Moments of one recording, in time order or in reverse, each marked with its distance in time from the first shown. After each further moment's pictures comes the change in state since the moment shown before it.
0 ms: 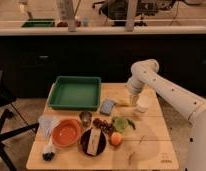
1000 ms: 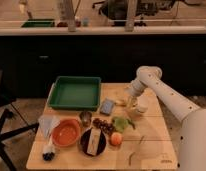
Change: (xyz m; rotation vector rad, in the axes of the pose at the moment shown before) arm 0.012 -0.009 0.052 0.007 -0.167 0.192
